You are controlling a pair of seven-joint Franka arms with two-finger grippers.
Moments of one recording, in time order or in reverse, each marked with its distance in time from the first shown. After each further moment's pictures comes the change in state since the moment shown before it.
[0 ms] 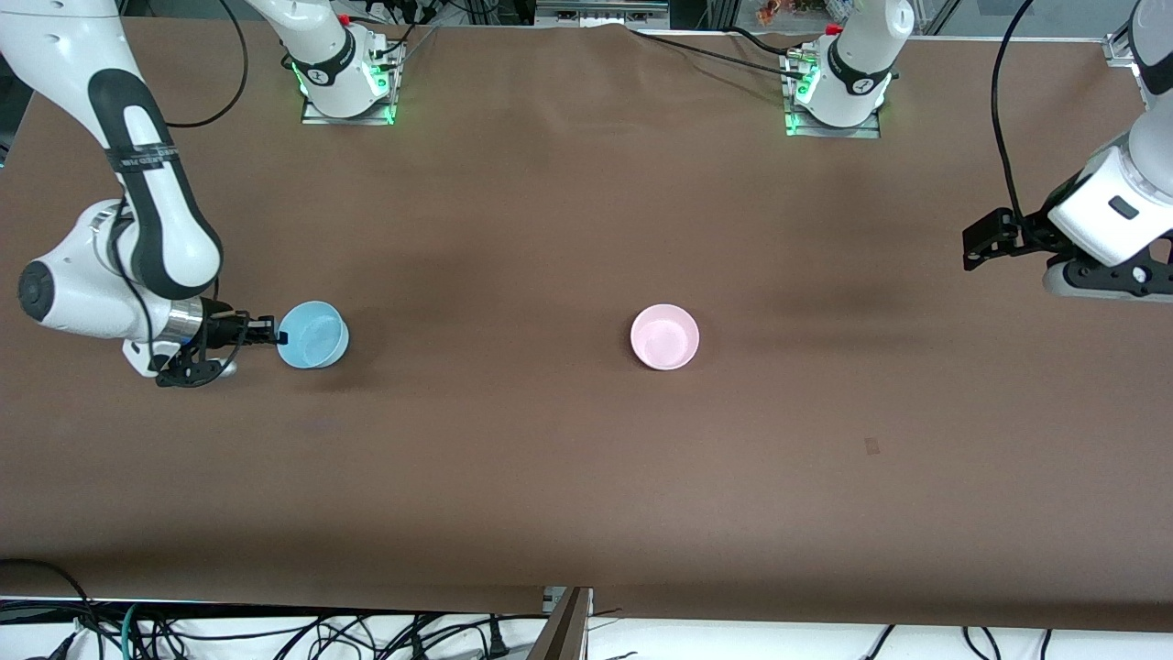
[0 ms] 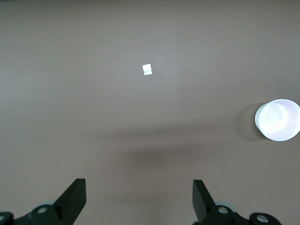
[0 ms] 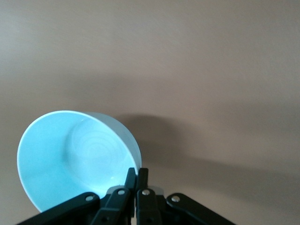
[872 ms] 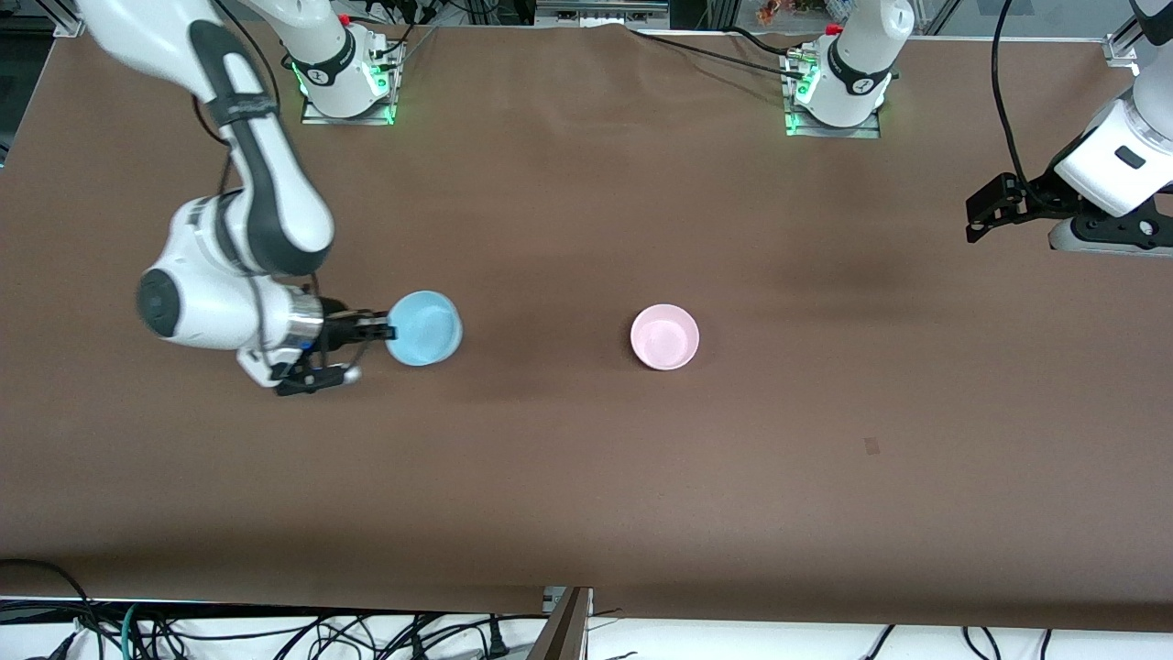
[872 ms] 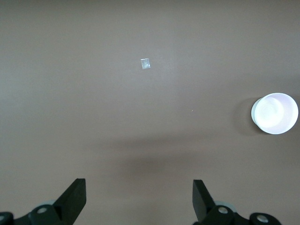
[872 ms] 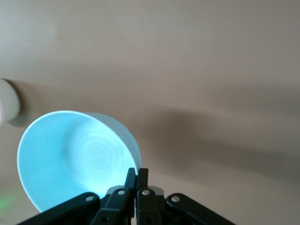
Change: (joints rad) left arm -0.015 -0.102 0.038 -0.122 -0.040 0.035 0.012; right arm 0.367 -0.011 0.016 0.151 0.059 -0.090 0.429
